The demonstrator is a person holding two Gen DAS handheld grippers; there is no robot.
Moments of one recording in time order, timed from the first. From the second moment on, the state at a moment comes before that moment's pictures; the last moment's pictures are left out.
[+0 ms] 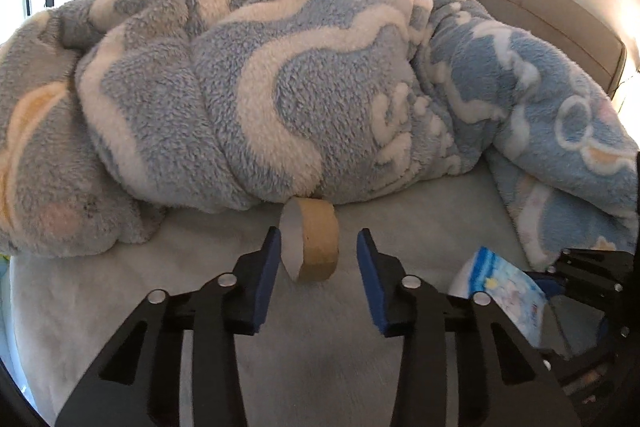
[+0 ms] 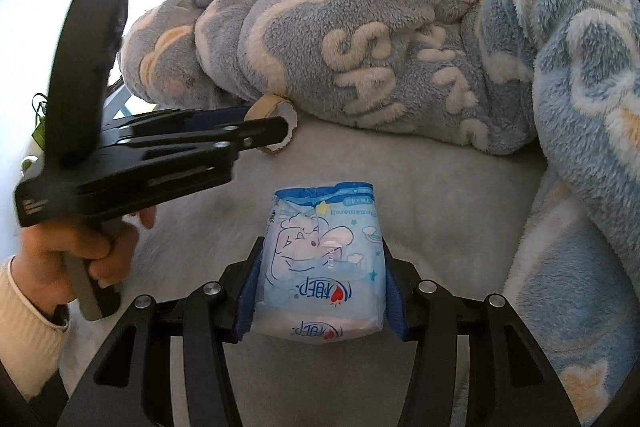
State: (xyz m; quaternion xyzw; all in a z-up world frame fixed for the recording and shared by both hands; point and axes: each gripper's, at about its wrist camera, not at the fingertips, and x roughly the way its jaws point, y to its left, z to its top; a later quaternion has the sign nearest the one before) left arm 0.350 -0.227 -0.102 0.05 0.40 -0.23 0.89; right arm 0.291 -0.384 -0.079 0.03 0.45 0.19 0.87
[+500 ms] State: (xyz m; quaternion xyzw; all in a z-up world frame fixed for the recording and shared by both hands) left arm 0.345 -0.207 -0.100 0.04 0.40 -0.21 0.89; right arm 0.288 -0.378 -0.065 0.02 0.45 0.18 0.88
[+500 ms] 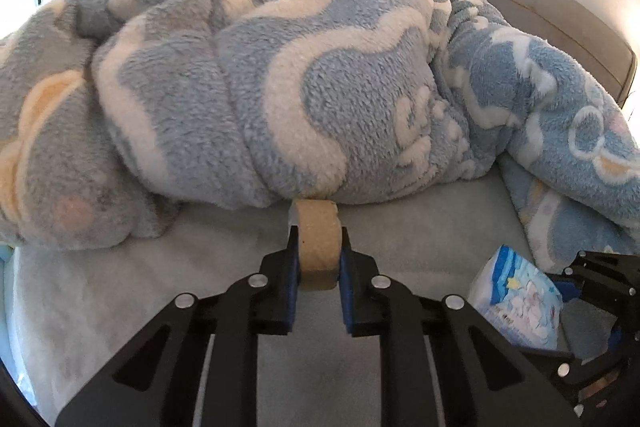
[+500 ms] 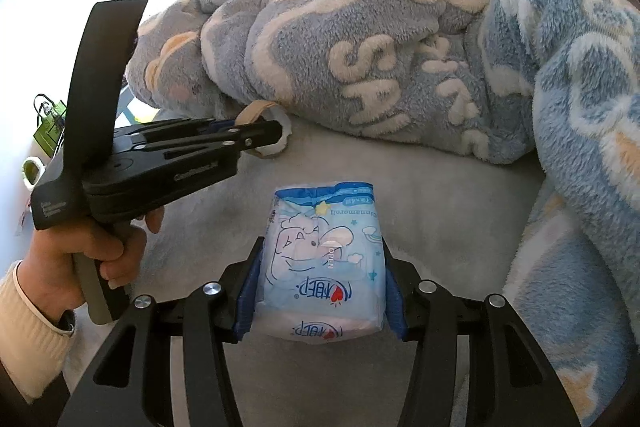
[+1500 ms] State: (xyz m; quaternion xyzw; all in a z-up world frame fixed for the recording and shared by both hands) left arm 0.233 -0.146 -0.051 0.04 0.39 -0.21 0.90; right arm 0.224 -0.329 -0.047 0.04 0.41 0.15 0.90
